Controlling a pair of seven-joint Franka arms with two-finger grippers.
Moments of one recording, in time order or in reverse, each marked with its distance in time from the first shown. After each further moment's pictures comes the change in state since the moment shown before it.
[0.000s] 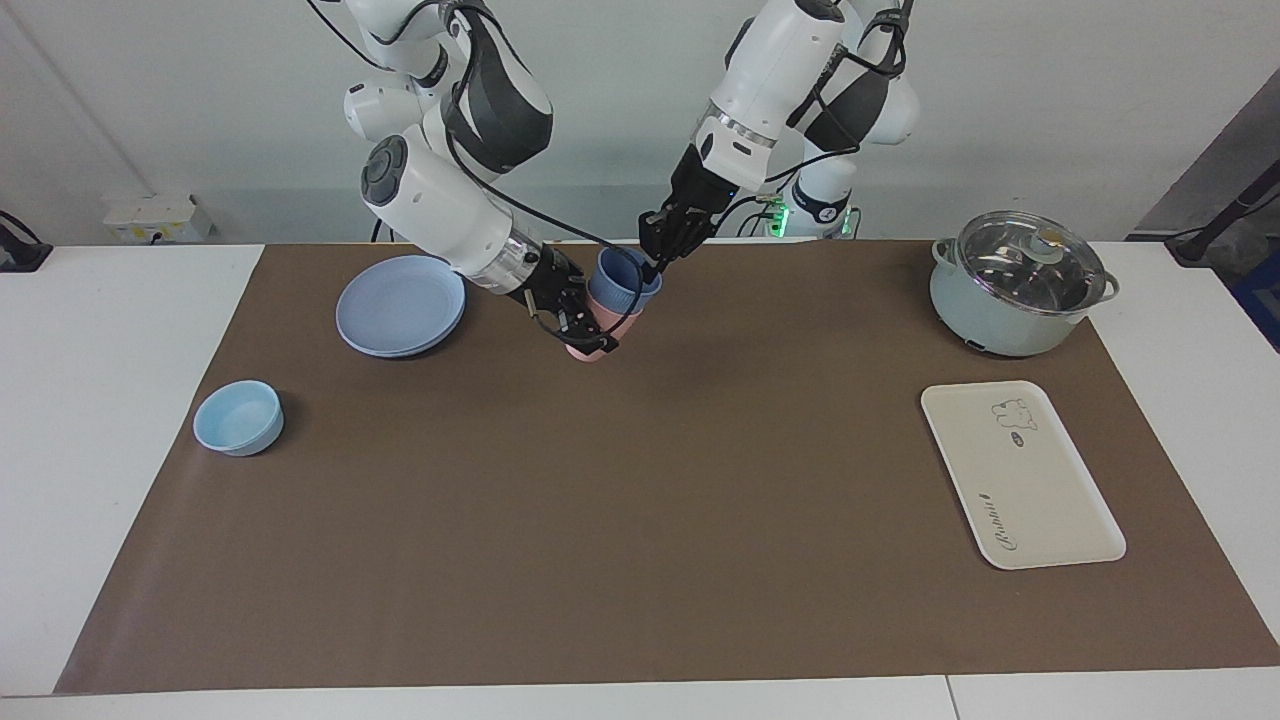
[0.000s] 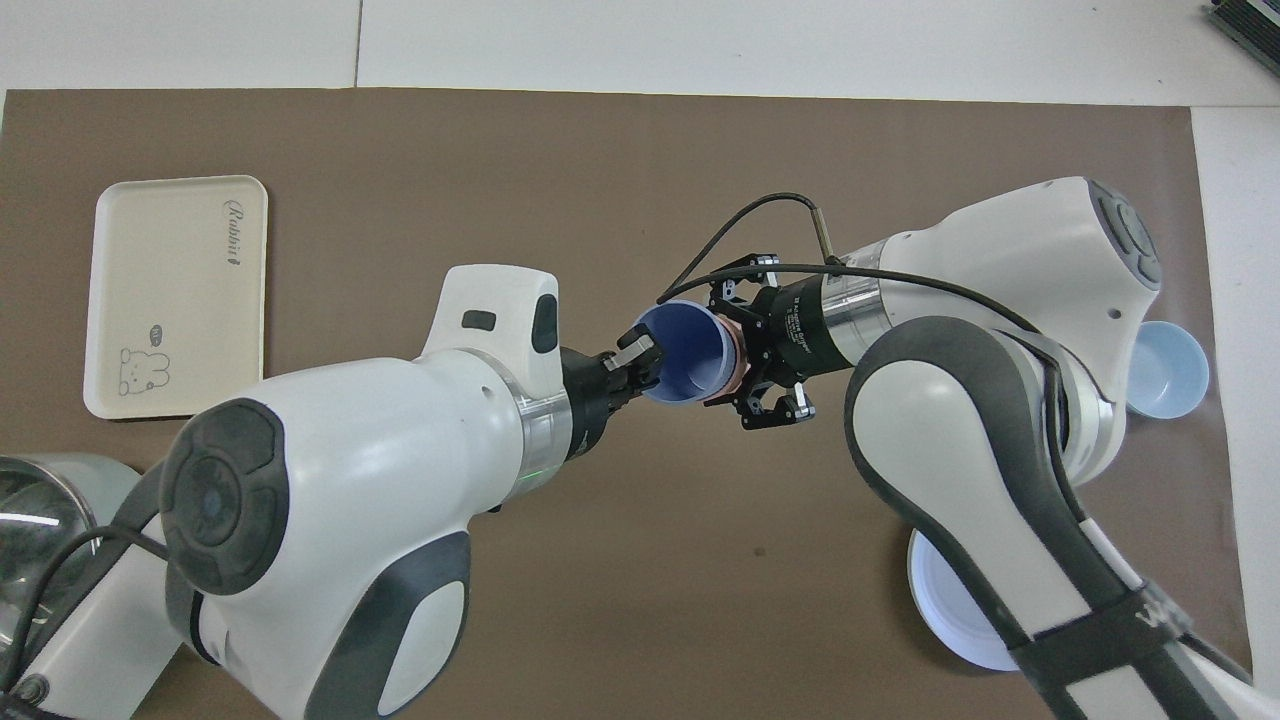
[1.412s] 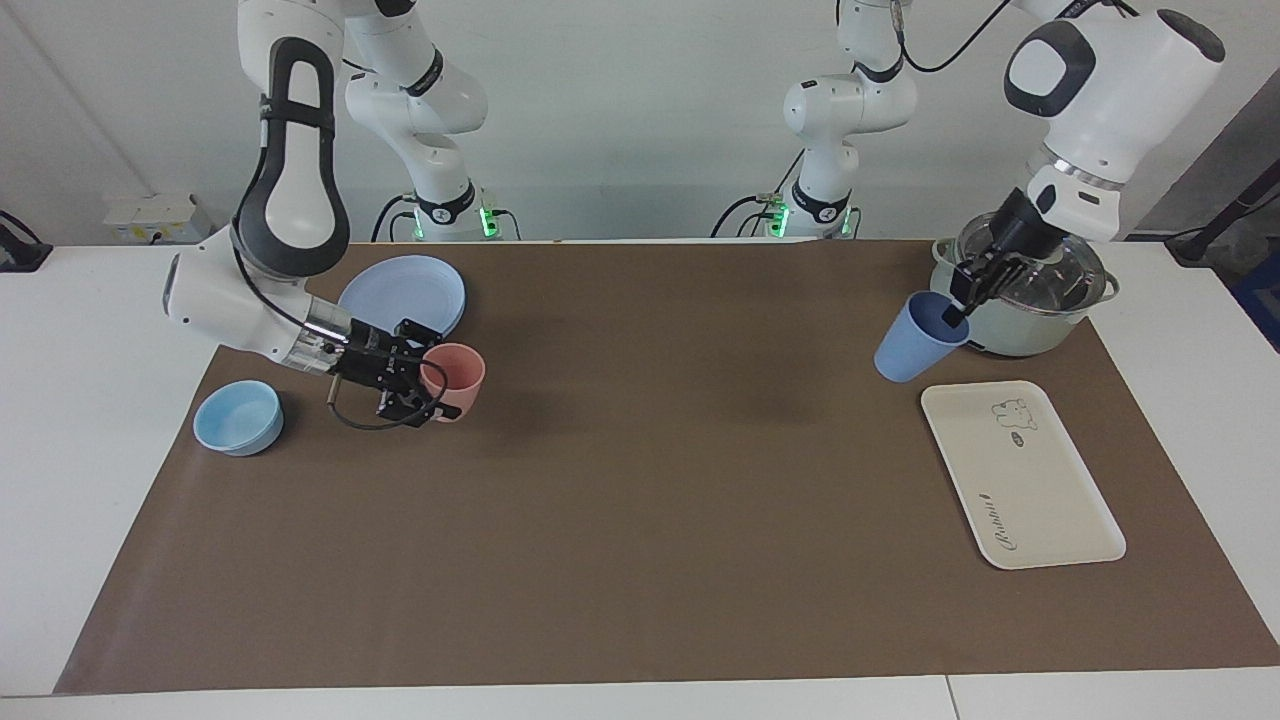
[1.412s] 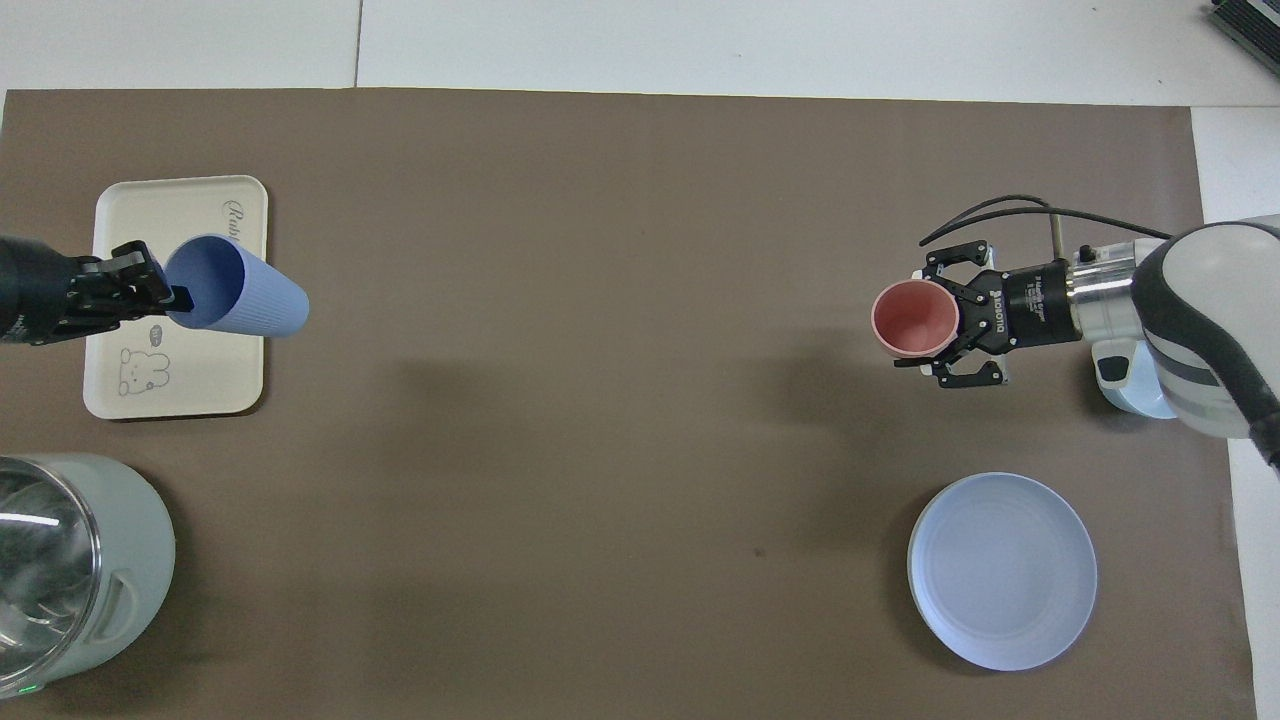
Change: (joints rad) left arm 0.677 0.035 0.030 0.046 0.090 -0.334 0.861; right arm -0.457 0.136 -0.005 -0.098 0.223 -0.145 -0.421
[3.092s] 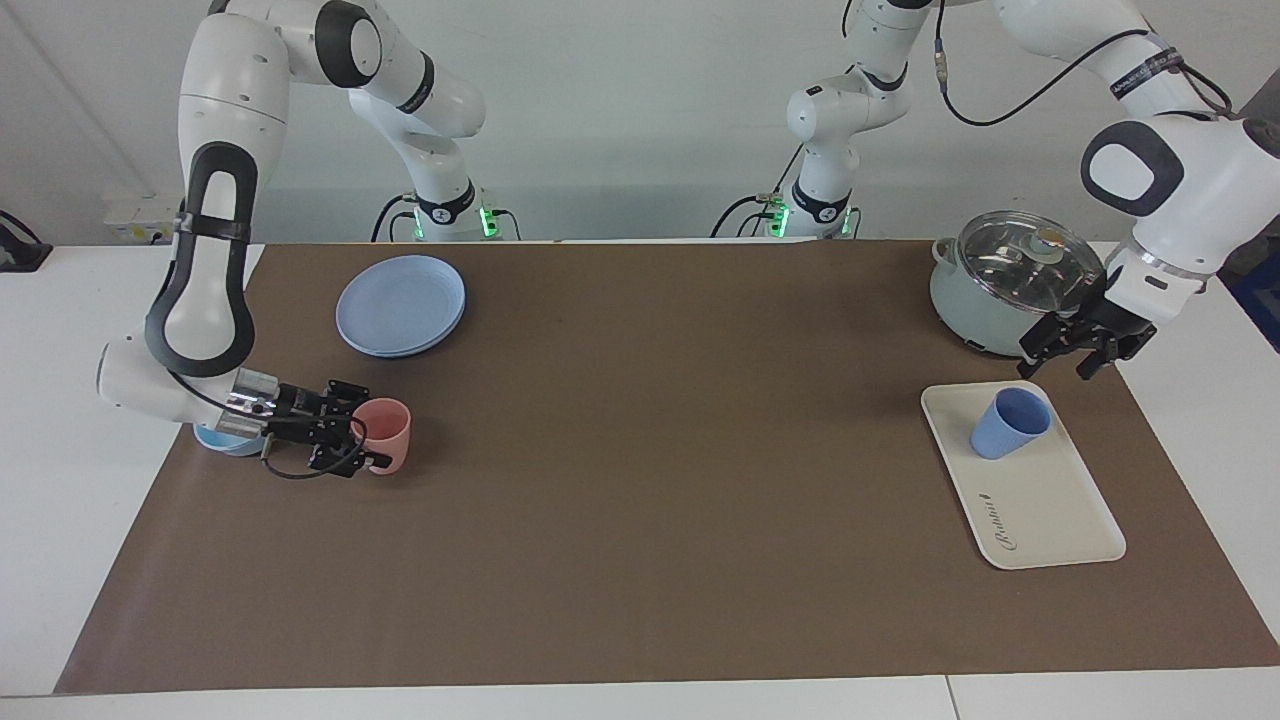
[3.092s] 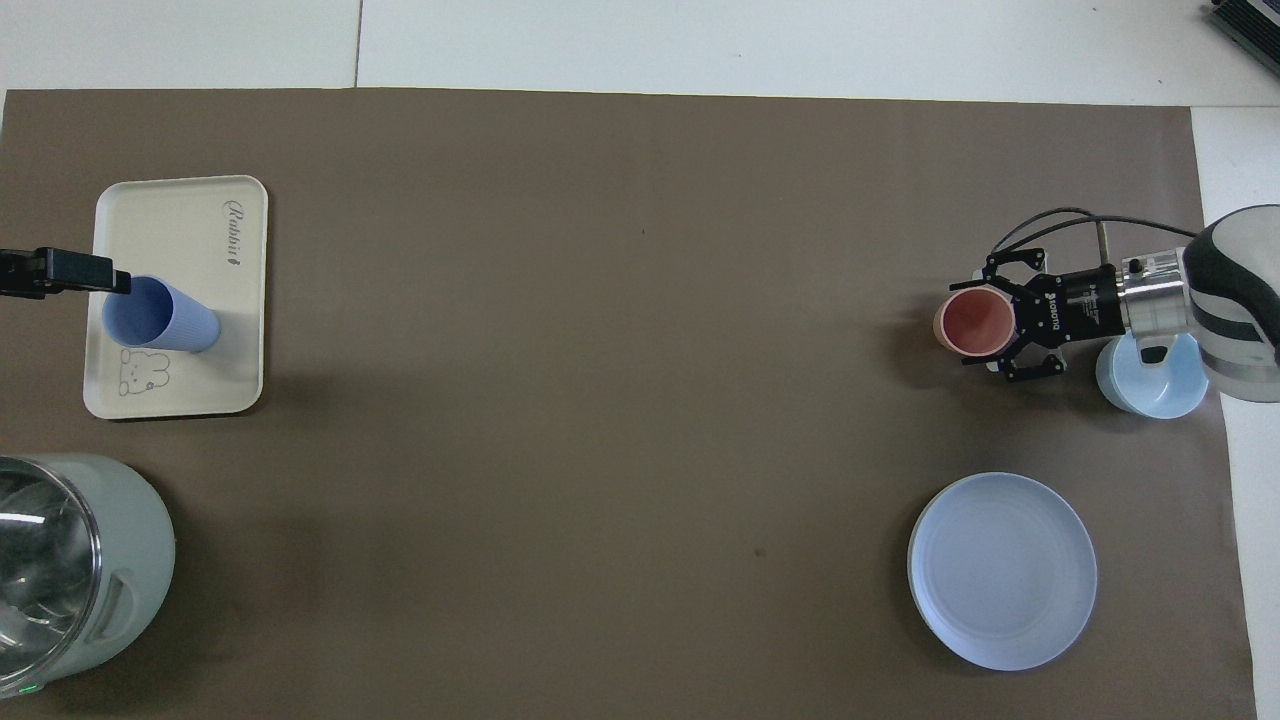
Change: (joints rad) left arm 0.129 0.170 -0.037 0.132 0.140 -0.029 0.444; right arm -0.167 0.244 -0.002 0.161 -0.042 -0.075 -0.379
